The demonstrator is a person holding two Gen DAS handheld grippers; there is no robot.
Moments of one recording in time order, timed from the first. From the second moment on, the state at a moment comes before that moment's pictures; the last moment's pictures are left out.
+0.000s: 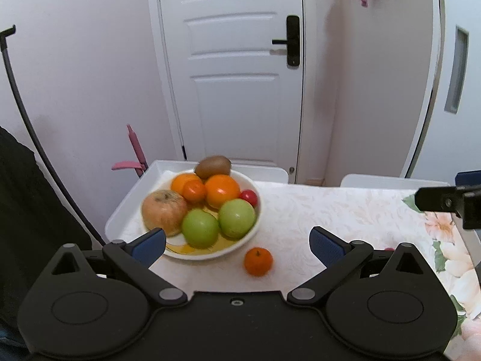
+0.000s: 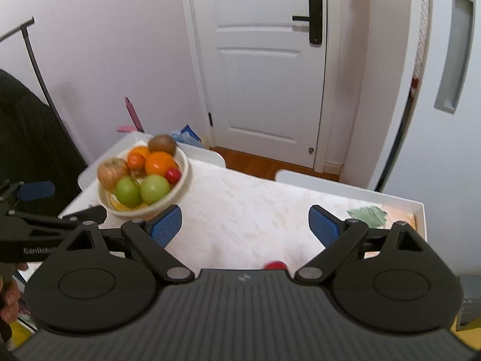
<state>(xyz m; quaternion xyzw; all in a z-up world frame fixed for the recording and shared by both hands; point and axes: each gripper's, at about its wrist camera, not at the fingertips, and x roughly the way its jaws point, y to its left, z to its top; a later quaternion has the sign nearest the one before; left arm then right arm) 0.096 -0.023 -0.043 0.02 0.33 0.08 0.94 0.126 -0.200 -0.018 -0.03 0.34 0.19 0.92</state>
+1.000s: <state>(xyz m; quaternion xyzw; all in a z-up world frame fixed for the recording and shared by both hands) 0.176 -0.023 -0.160 0.00 0.42 0.09 0.91 0.168 -0.208 -0.153 -0.04 0.41 0.17 0.90</state>
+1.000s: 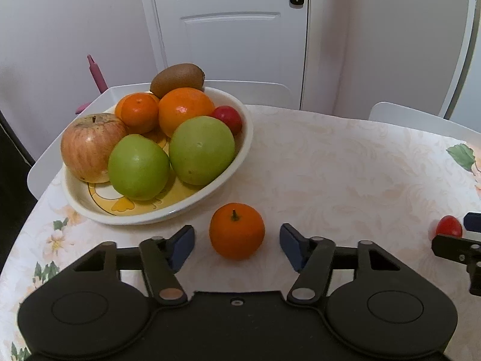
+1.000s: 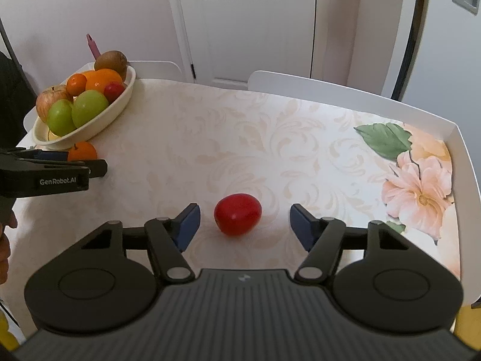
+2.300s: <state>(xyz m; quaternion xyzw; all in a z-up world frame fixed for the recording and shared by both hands) 0.100 0.010 -0.097 -0.01 0.37 0.11 0.92 0.144 -0.149 -0.095 -0.05 0.37 0.22 0.90</state>
